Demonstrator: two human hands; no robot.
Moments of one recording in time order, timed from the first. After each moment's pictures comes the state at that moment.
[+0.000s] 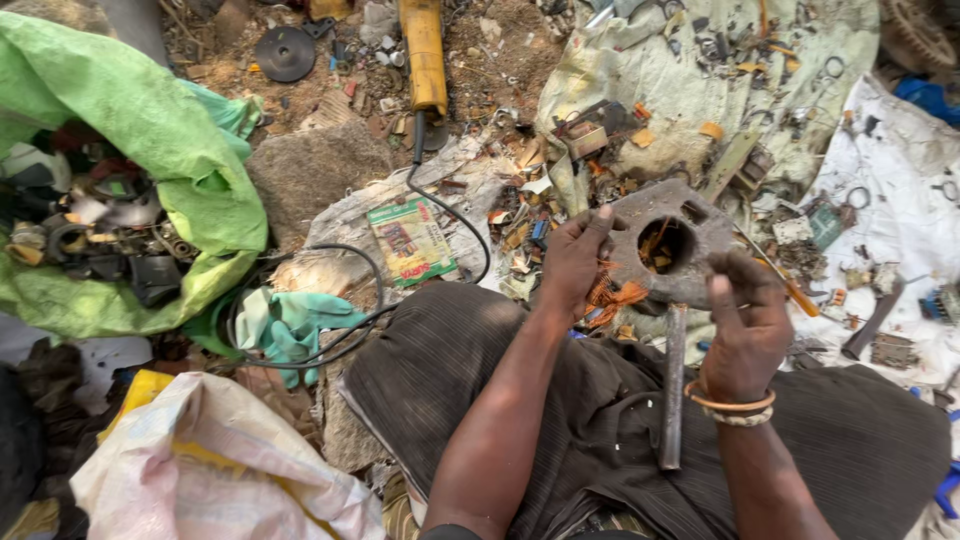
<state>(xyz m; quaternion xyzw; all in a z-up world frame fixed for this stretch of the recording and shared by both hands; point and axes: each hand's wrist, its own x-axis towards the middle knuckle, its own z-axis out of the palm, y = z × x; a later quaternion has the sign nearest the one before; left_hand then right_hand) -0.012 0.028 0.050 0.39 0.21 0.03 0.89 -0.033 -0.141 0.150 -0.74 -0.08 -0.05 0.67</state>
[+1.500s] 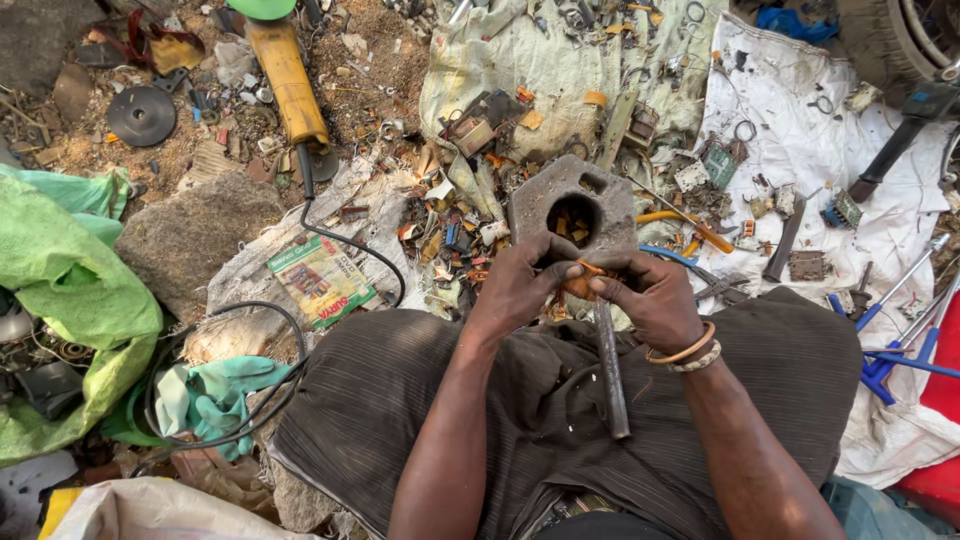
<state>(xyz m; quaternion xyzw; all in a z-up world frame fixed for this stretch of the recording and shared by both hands) -0.032 0.009 0.099 0.71 0.00 -0.09 0.70 -0.013 -0.201 0.130 -0.80 -0.08 0.18 0.56</state>
